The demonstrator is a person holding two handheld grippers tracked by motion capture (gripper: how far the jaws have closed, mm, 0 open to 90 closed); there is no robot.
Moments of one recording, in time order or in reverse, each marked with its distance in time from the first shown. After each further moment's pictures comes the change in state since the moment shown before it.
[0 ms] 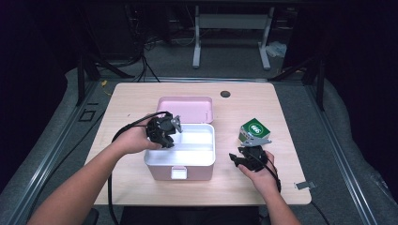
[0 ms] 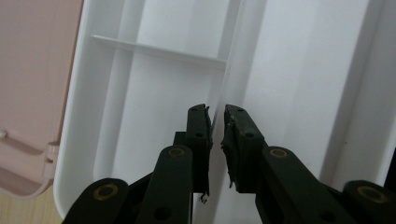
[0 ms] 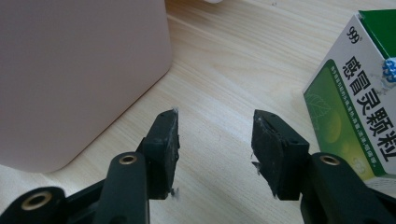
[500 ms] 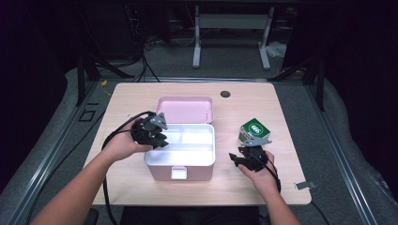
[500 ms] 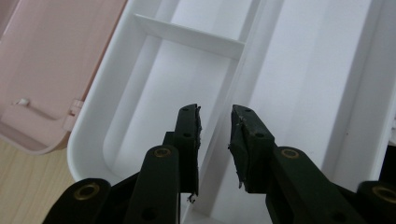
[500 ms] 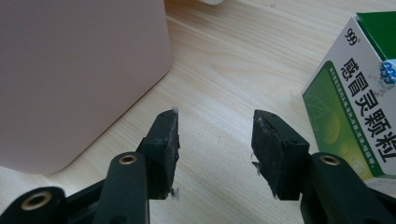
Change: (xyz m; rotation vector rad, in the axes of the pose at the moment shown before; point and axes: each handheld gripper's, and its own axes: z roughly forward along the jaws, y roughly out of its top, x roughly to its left) left arm -0.004 -0.039 -0.009 -0.182 0.053 -0.119; right arm 0.000 0.000 -0.001 -0.002 -0.005 0.002
